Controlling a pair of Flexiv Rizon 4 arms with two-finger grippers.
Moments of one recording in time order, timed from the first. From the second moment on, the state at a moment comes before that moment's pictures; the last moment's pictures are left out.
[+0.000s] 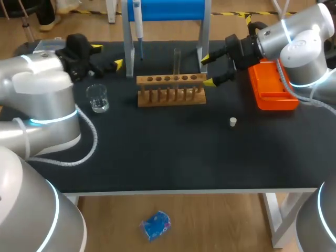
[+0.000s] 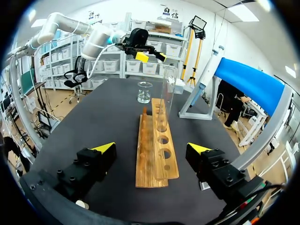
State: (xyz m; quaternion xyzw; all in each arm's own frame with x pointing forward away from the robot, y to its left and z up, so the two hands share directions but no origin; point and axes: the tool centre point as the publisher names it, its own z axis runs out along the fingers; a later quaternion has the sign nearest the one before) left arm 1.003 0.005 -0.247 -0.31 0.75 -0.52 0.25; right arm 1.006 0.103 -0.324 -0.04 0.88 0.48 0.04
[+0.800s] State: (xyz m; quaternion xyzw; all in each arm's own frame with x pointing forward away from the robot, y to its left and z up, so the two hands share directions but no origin) left arm 0.987 0.048 -0.249 -0.32 0.73 -0.54 0.25; right arm 0.978 0.111 -0.309 -0.04 0.87 0.49 0.03
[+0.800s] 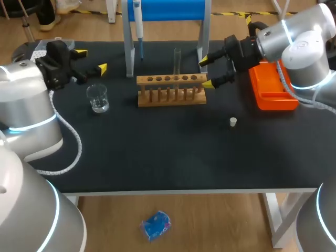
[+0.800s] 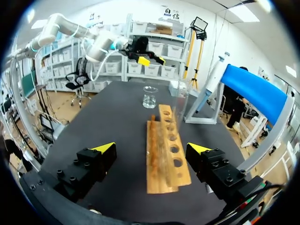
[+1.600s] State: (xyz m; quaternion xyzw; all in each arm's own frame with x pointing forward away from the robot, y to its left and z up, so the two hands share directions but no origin) left arm 0.980 0.154 -0.277 -0.35 0.73 -0.54 0.24; right arm 0.858 0.092 -0.293 -0.09 0.79 0.61 -0.04
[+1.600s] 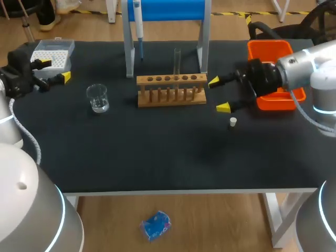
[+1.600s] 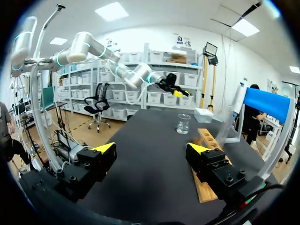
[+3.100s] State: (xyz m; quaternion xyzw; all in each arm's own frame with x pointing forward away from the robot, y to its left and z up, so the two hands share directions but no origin) left arm 1.013 0.197 -0.309 -0.40 0.73 -0.49 0.25; right arm 0.818 0.091 -0.306 -0.08 0.73 0.68 -0.05
